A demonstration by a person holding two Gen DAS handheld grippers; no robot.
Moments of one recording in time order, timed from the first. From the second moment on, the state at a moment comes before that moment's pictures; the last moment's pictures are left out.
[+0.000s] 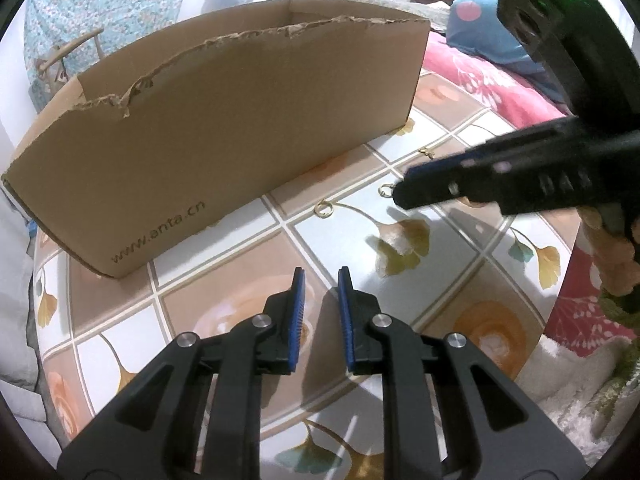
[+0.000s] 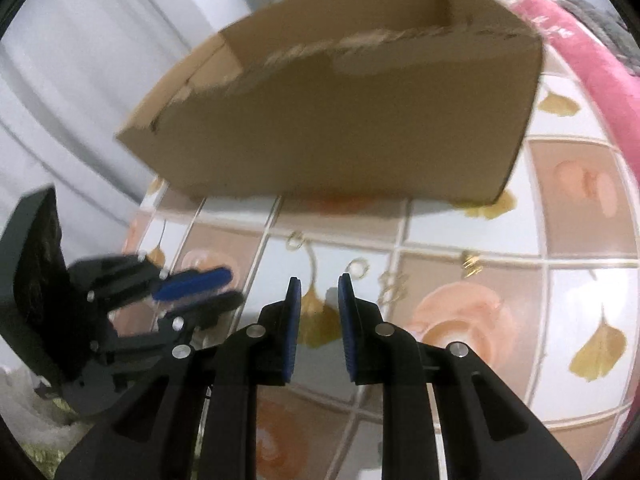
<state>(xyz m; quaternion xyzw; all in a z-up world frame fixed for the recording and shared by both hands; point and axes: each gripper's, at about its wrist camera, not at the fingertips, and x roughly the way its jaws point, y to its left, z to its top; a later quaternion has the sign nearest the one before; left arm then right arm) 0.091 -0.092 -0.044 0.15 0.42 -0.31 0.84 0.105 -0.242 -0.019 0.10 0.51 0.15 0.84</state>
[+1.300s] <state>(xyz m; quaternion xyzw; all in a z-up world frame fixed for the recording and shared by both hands) 0.129 -0.126 -0.046 0.15 0.41 -0.33 0.84 0.079 -0.260 -0.024 0.13 0.50 0.15 0.84</state>
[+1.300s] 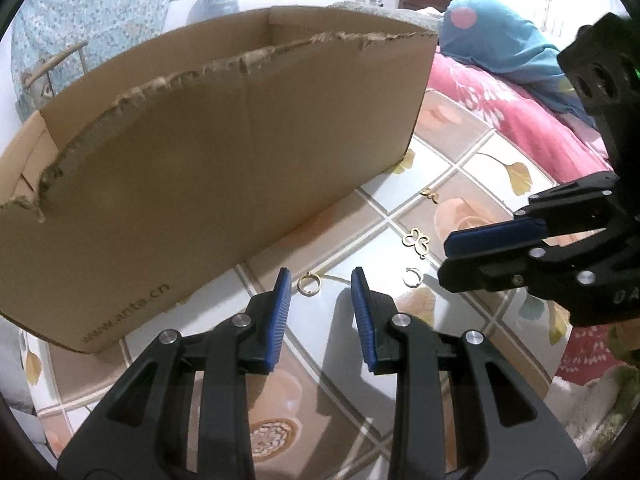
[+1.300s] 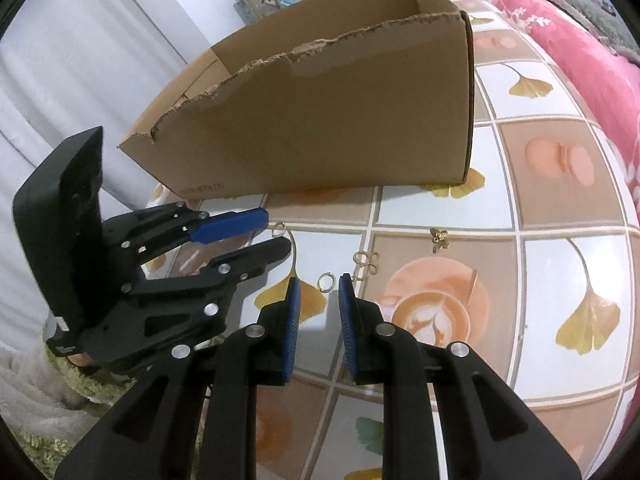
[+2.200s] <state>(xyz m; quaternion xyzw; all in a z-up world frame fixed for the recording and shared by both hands) 0.097 -0.107 -0.046 0.16 0.41 -0.31 0.84 0.085 -0.250 -0.028 0.10 0.51 0.16 0.84</state>
